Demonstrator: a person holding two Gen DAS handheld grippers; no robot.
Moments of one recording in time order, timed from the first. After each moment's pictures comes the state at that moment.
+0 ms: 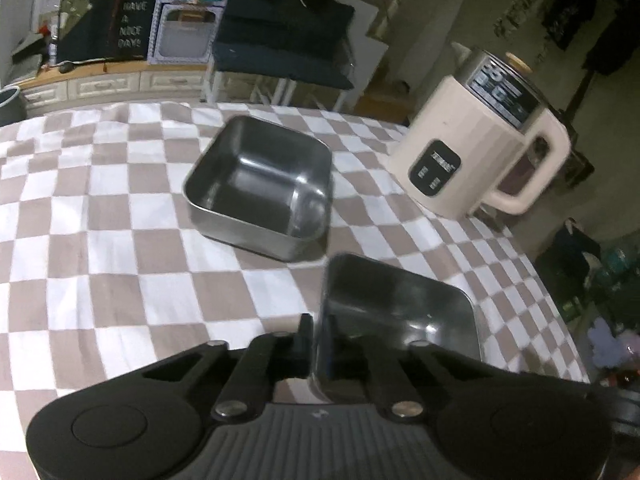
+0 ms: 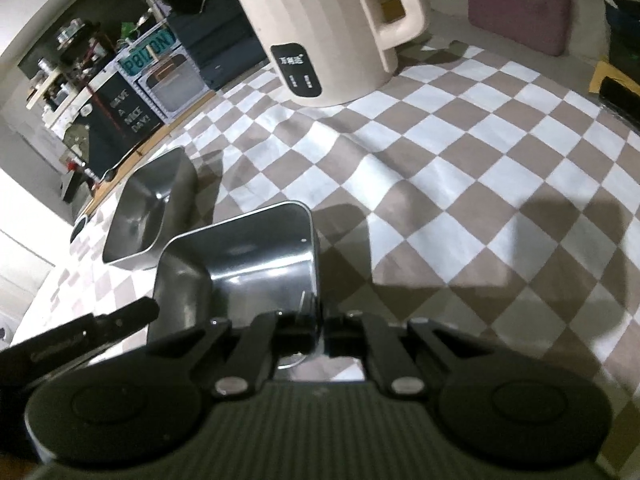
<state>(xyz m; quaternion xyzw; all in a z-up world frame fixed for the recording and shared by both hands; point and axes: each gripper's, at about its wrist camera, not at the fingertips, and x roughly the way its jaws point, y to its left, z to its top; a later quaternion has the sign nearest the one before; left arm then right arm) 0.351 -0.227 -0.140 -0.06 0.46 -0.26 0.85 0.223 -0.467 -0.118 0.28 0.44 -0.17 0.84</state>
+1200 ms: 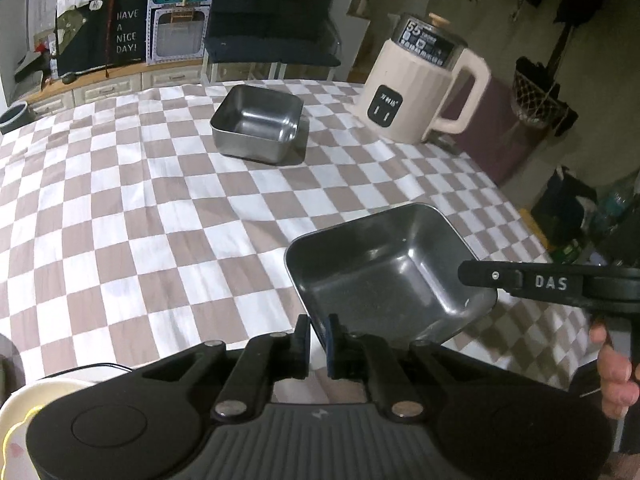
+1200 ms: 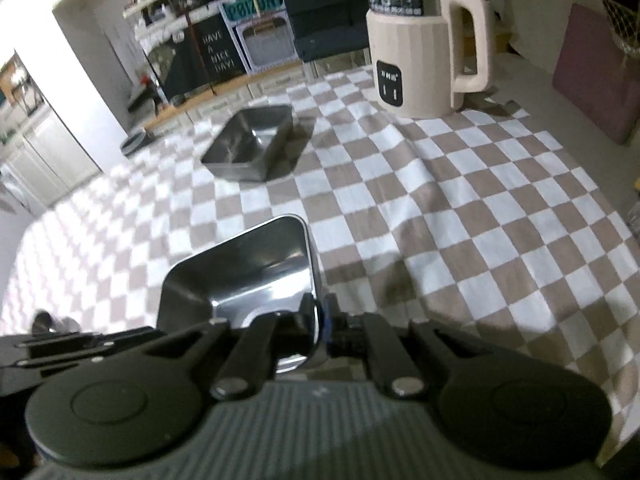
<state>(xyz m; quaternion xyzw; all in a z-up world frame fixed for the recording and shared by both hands) 0.209 -0.183 -0.096 0.00 0.47 -0.26 0.84 0.148 -0.420 -0.050 0.13 0.47 -0.07 0.87</state>
